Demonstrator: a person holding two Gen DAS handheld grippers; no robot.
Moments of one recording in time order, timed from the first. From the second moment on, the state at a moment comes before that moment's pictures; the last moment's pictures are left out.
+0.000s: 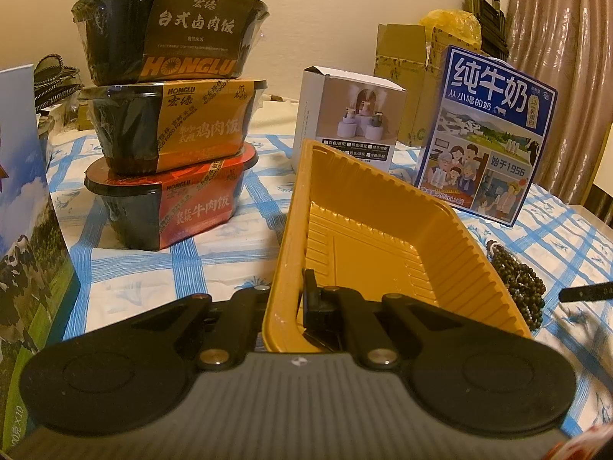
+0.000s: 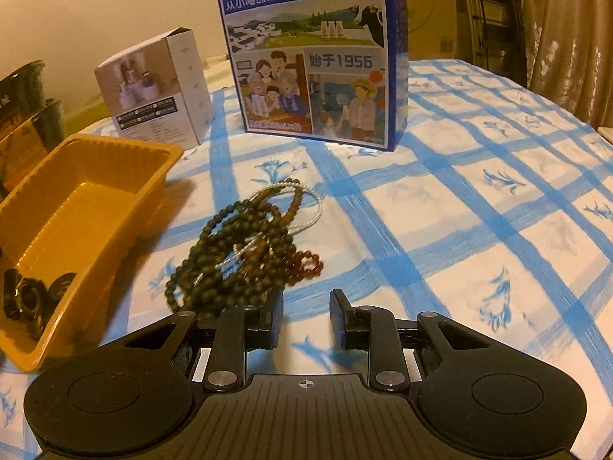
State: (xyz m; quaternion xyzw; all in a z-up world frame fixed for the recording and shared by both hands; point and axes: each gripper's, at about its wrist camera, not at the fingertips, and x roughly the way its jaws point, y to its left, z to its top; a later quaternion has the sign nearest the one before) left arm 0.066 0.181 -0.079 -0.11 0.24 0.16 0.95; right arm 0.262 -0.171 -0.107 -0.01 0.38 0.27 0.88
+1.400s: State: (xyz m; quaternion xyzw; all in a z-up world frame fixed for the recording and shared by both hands) left arm 0.066 0.181 -0.079 -0.11 0.24 0.16 0.95; right arm 0.289 -0.162 -0.120 -0.01 0.36 0.28 0.89
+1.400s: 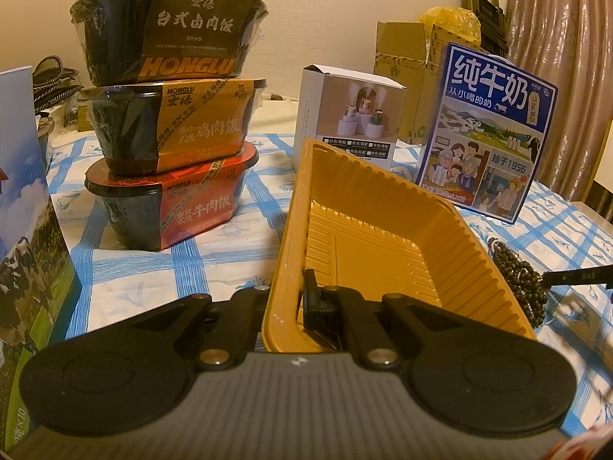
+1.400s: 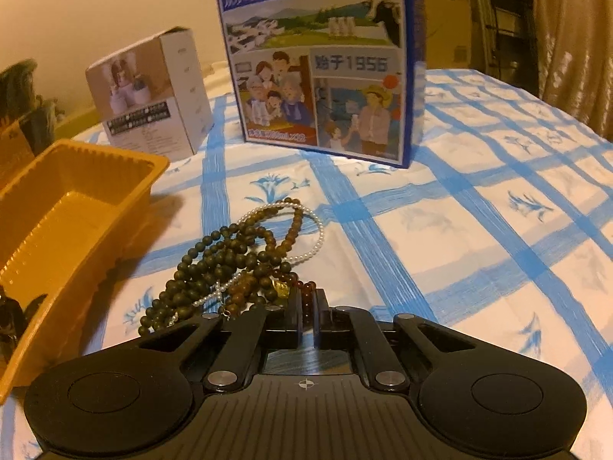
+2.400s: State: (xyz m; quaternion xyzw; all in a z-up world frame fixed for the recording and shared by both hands) left arm 0.065 0.177 -0.076 -0.10 0.24 0.16 0.95; right arm 0.226 -0.139 -0.014 0.08 0.31 0.42 0.85
